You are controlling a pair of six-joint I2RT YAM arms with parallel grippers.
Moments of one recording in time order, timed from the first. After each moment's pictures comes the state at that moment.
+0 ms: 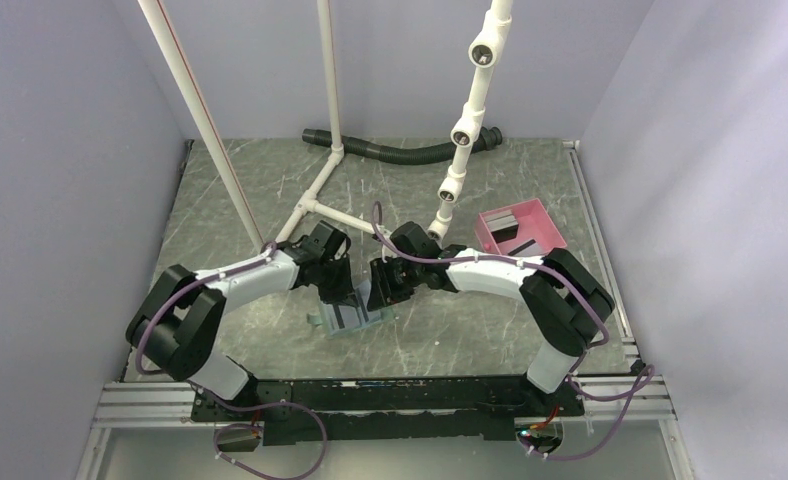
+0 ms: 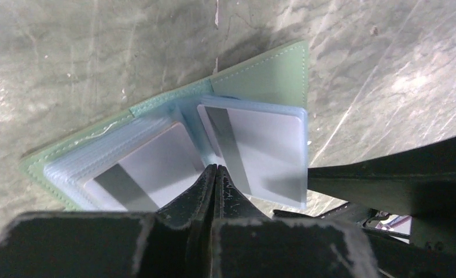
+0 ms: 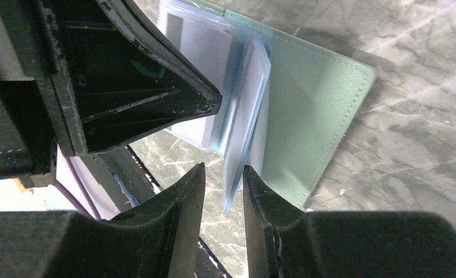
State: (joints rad) left arm -0.61 1.54 0.82 -0.39 0.22 -0.75; right arm 0.81 1.70 0.94 -0.13 -0.45 0.53
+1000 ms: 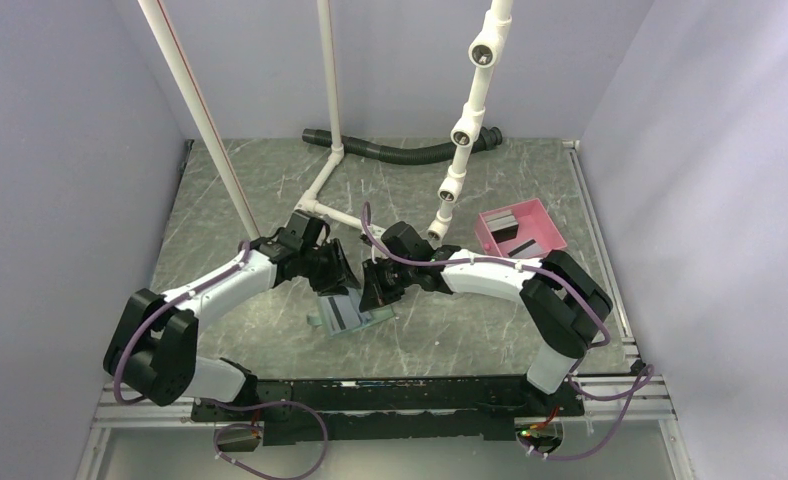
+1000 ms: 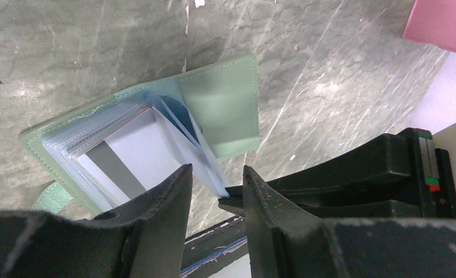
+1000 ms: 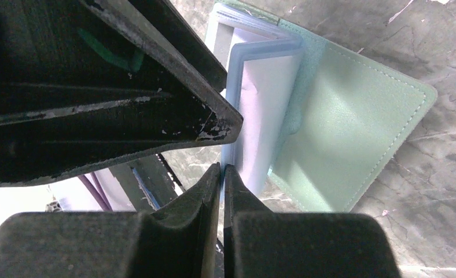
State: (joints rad) left arm -0.51 1.37 0.82 -0.43 0.32 -0.84; right arm 0.86 1.70 0.98 -0.11 -0.48 0.52
